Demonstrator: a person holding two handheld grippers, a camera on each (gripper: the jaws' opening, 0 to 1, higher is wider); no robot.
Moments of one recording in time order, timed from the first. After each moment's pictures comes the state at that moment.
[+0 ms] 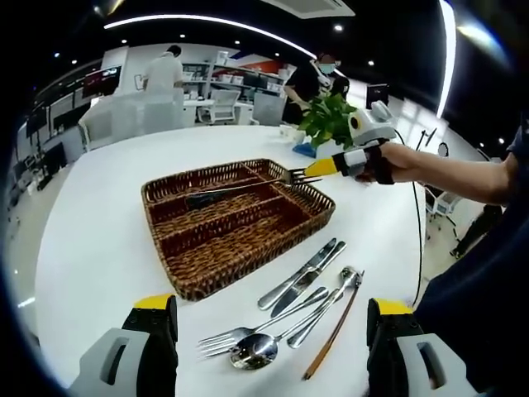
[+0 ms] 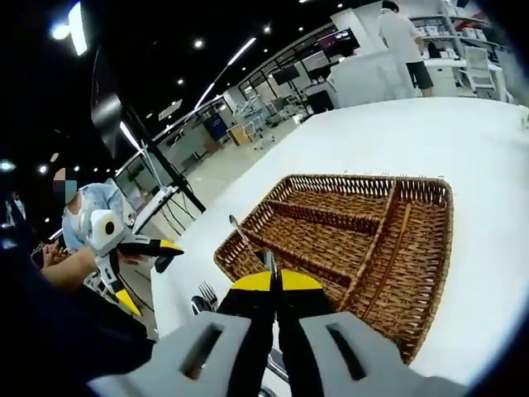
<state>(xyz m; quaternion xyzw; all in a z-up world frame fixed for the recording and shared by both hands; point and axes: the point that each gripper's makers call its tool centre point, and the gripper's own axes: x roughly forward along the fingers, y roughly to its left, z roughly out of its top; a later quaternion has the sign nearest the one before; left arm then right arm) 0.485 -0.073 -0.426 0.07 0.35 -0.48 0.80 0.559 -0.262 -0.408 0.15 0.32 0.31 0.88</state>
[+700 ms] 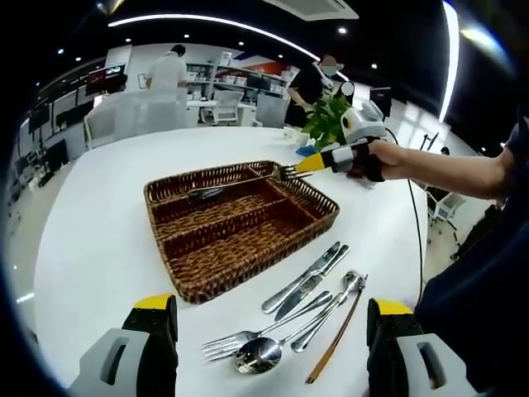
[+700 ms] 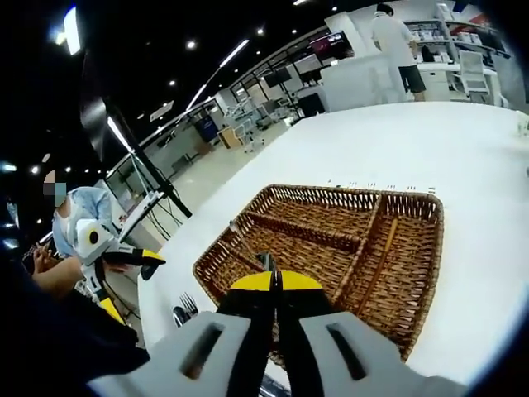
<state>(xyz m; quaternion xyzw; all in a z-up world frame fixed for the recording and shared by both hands) 0.491 -0.073 -0.428 0.06 0.35 -0.47 0.81 0.591 -0.275 -0.417 0.15 0.32 0.28 0.89</state>
